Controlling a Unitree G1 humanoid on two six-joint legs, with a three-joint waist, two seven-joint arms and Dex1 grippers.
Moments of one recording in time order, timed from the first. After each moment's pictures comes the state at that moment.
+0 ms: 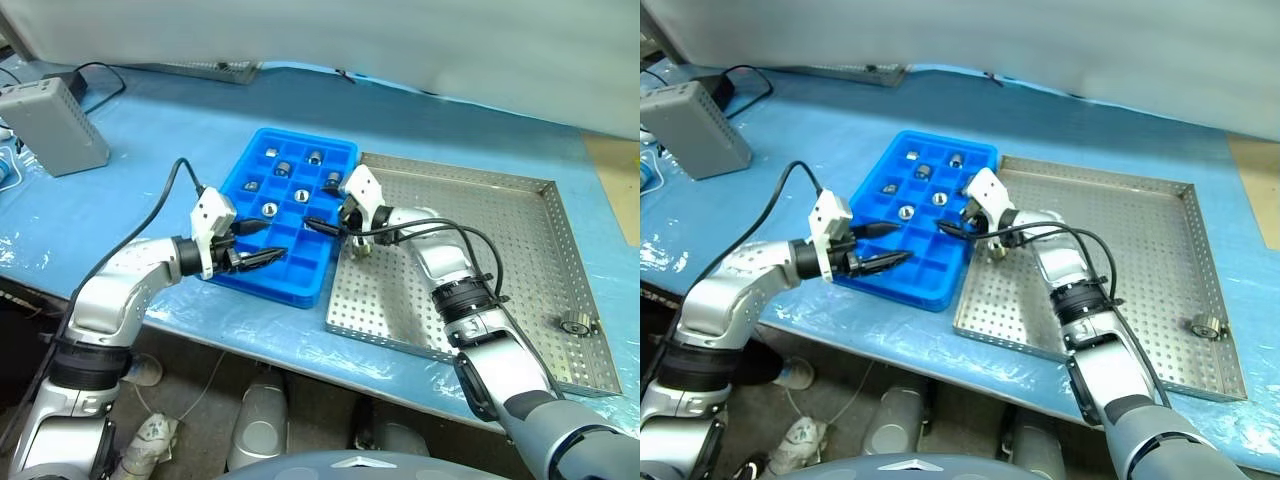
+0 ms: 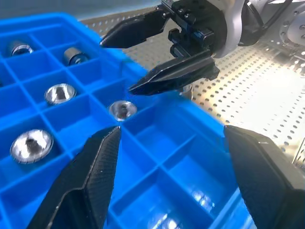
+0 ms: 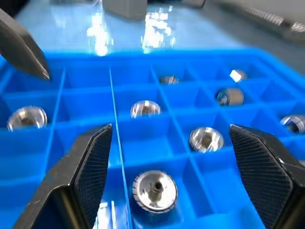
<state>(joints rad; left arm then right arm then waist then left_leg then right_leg) -0.42 0.57 -0.02 -0.16 -0.49 0.56 -0.91 -0.71 -0.27 0.14 0.30 0.12 0.23 0.81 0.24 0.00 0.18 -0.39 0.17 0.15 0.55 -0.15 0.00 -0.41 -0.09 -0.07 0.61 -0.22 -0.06</state>
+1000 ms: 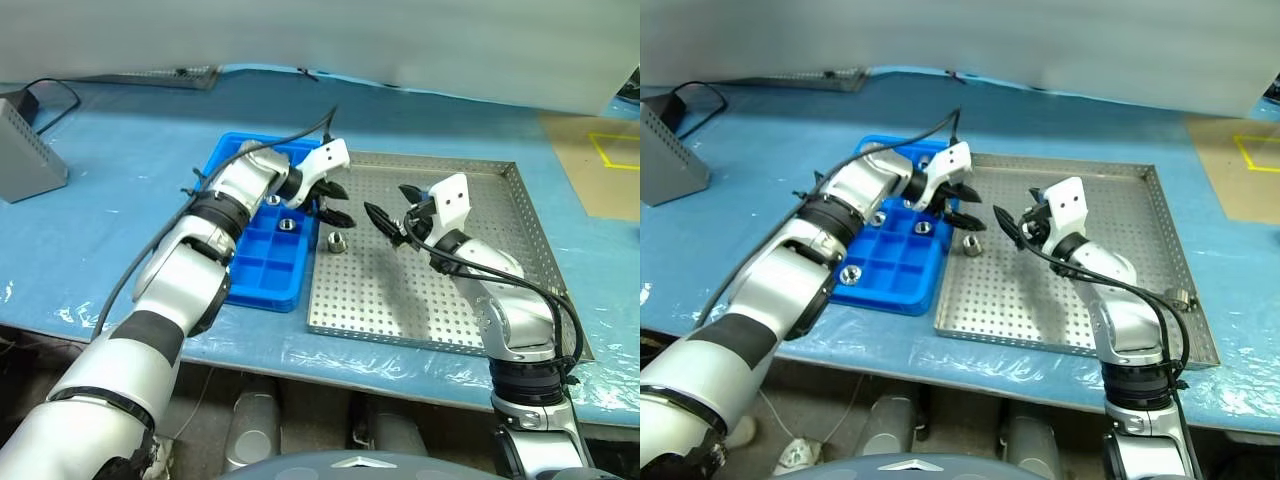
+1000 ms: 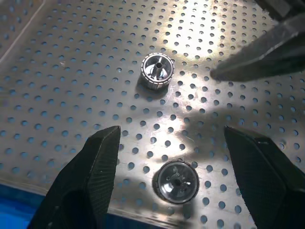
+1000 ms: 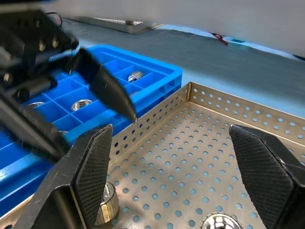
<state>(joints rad) -1.35 0.22 -0.40 1.07 0.00 0.20 -1.27 -0.32 -0.31 -0.03 -0.31 0.22 0.53 0.43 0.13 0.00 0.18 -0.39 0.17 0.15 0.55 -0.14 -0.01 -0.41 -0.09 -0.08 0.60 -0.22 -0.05</state>
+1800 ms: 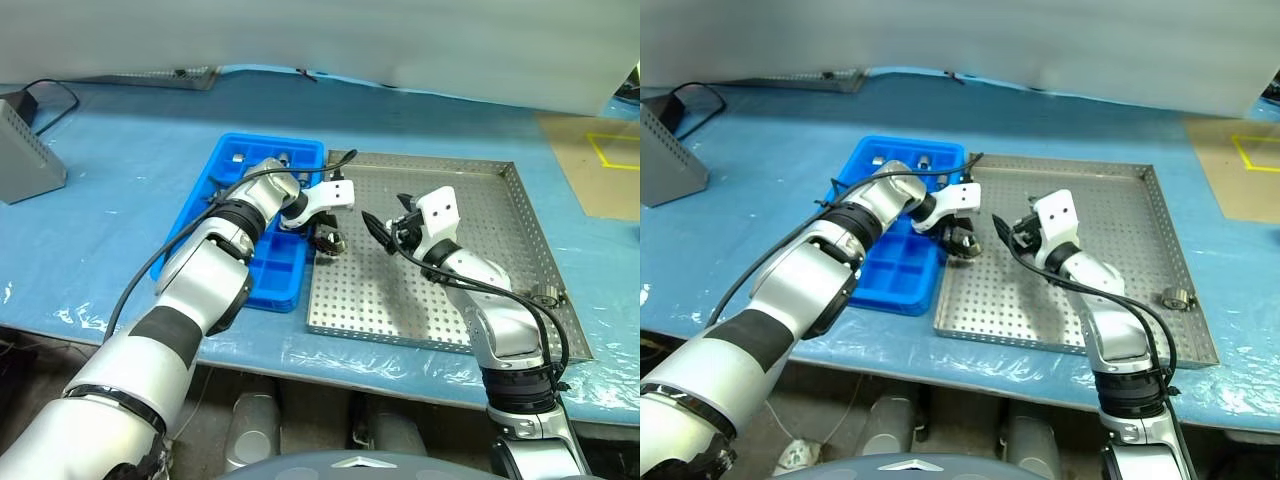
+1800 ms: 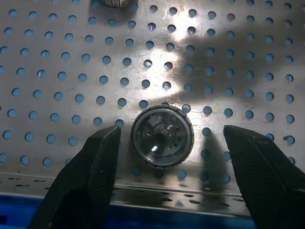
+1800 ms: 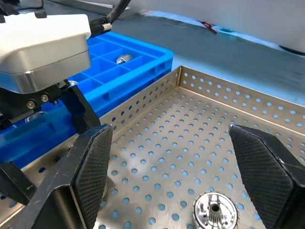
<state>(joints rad) -1.31 0.11 -0.42 1.27 0.24 0.05 -1.24 -0.27 -0.30 0.01 -0.28 0.16 0.48 0.38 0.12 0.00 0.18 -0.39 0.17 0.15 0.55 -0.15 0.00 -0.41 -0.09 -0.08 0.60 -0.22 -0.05</state>
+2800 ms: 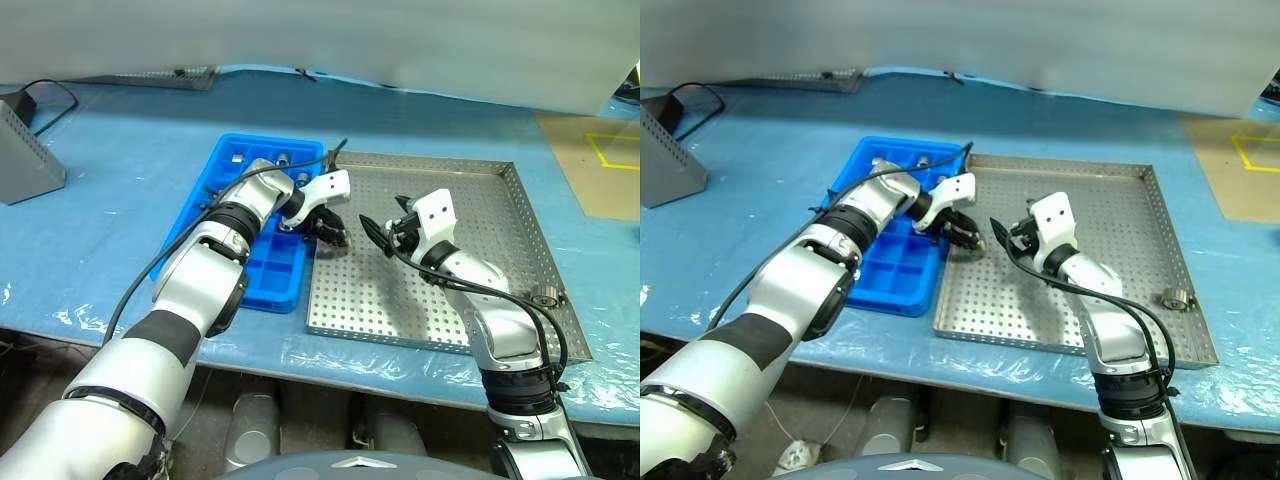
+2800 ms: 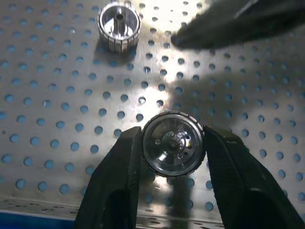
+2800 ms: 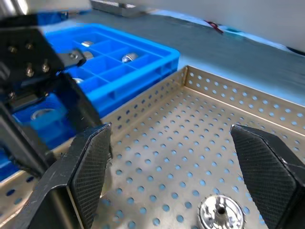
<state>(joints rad) -1.29 0.16 -0.26 1.19 0.15 0.06 -1.36 -0.29 -0.31 0.02 -0.28 0.17 0.48 0.41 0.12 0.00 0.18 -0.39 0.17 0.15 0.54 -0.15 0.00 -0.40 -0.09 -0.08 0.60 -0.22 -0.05</state>
